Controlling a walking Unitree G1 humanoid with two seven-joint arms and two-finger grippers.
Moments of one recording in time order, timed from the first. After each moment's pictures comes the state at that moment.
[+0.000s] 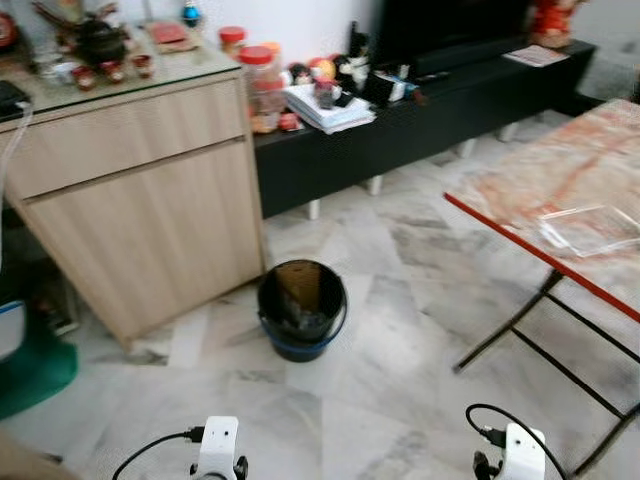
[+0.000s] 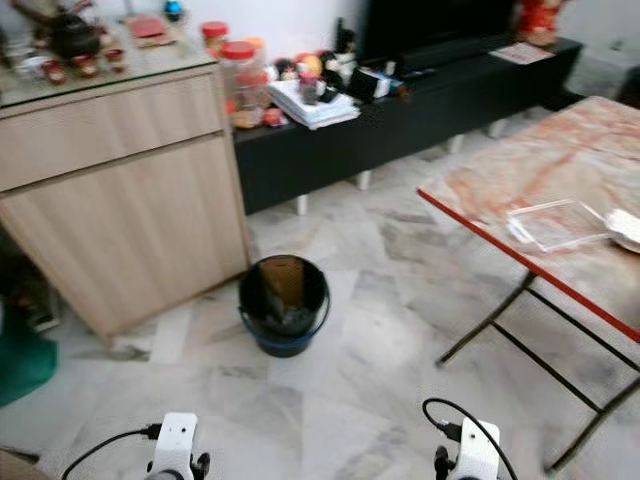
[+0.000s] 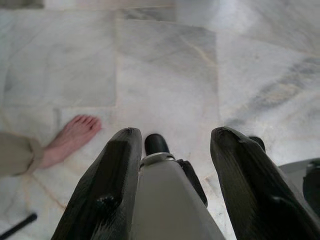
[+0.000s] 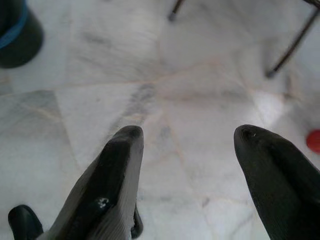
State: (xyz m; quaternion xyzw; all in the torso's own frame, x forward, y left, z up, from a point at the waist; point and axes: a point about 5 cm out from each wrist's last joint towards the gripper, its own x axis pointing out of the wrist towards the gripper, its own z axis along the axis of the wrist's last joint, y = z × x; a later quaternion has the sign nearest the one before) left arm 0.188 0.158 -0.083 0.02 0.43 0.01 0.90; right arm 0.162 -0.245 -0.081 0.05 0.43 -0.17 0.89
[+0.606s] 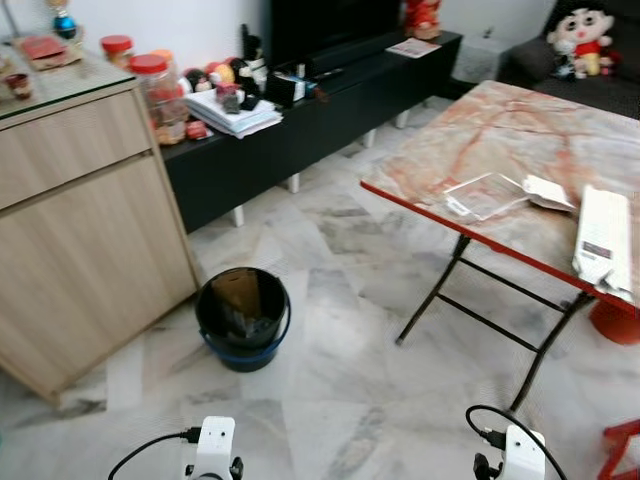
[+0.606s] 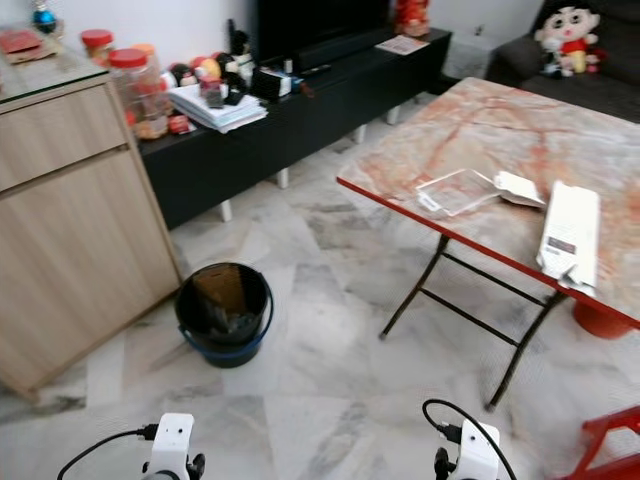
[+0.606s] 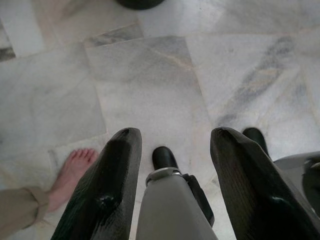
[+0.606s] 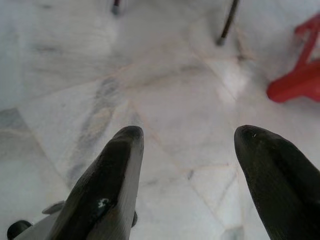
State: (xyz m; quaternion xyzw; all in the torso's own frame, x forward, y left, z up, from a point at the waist) left arm 0.188 0.164 -0.083 0.04 0.43 0.02 0.90; right arm 0.162 -0.244 -0.081 0.05 0.43 -0.18 0.88
